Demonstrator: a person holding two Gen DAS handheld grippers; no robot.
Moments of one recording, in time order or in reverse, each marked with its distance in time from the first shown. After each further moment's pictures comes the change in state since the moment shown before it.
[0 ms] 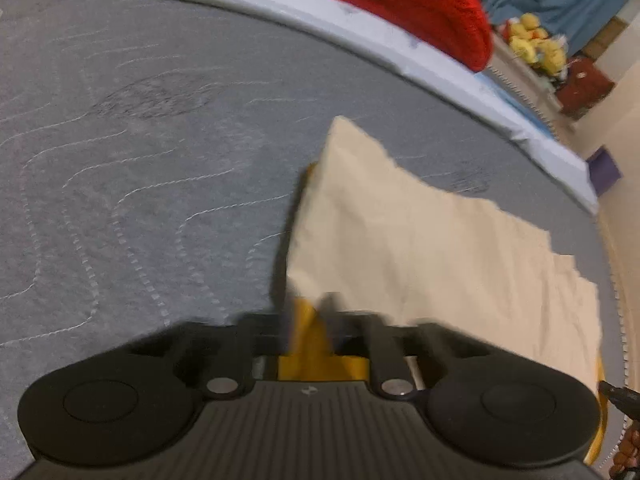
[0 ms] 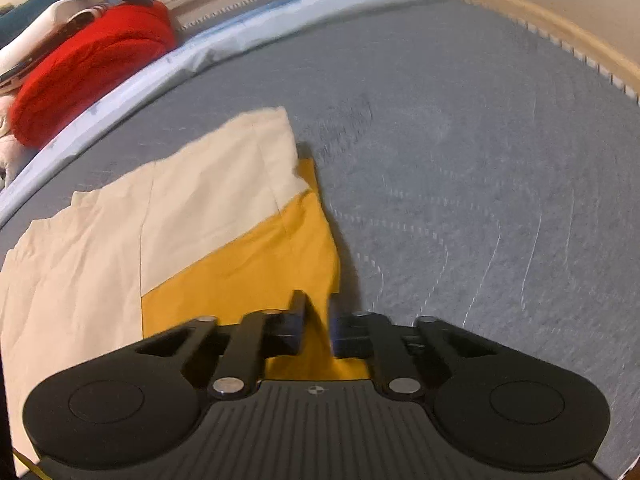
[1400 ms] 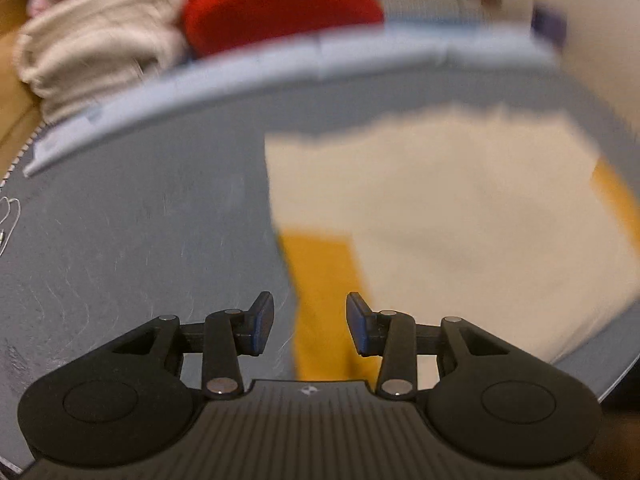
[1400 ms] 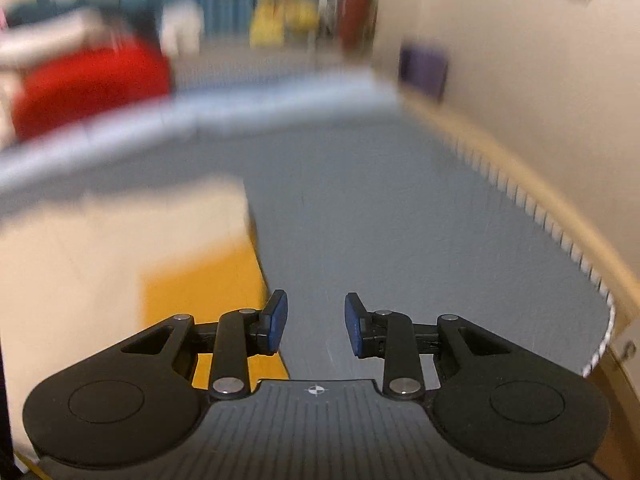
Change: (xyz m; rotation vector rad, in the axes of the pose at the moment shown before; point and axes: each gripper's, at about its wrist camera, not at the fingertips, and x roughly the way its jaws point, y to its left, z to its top) left arm -0.149 -0.061 -0.087 0.510 -0.127 0.172; right arm -0.160 0.011 -0.046 -0.169 -0.308 -0.180
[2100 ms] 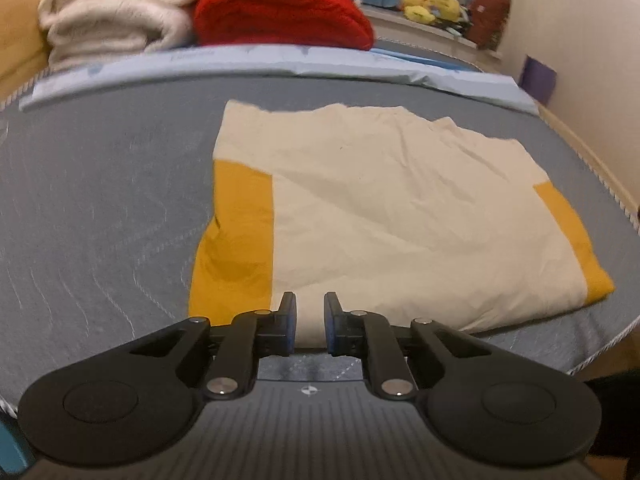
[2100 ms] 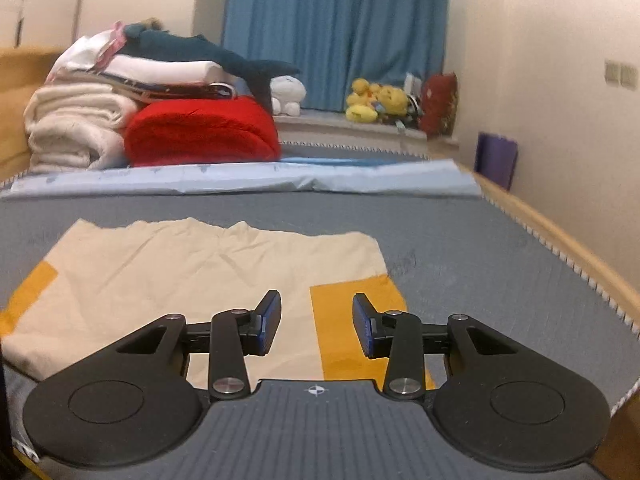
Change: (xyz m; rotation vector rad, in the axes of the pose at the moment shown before) left arm -0.007 -0.050 -0.099 -0.192 -0.010 -0.095; right arm -0.094 0.102 -0.082 -0.133 -0.176 0.174
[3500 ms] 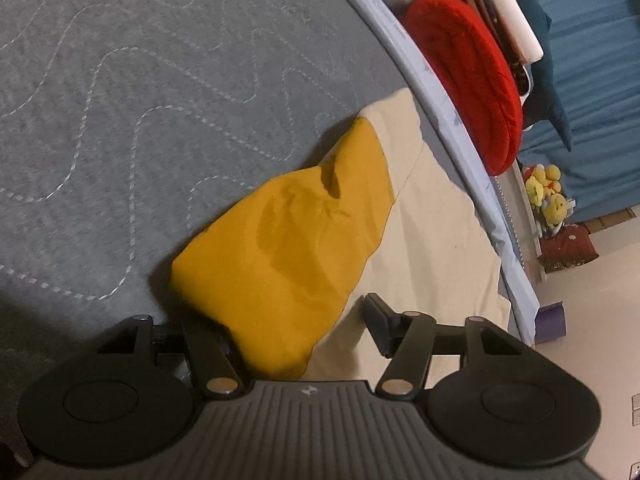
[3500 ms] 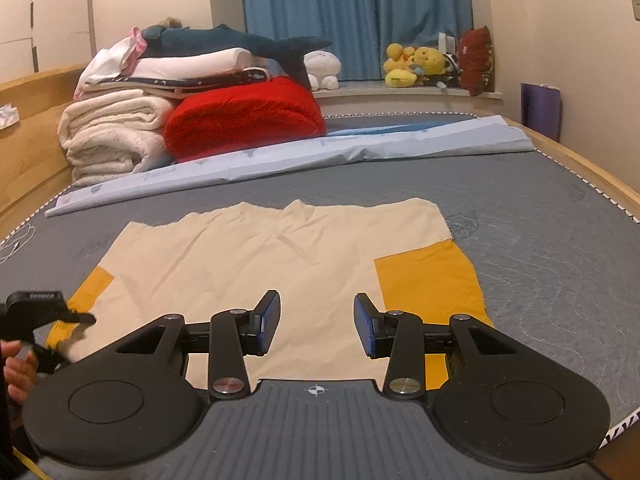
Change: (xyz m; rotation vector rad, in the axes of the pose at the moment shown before) left arm 0.107 0.081 -0.016 -0.906 -0.001 -0.133; right arm 0.018 0.004 0.000 0.089 0.087 0.188
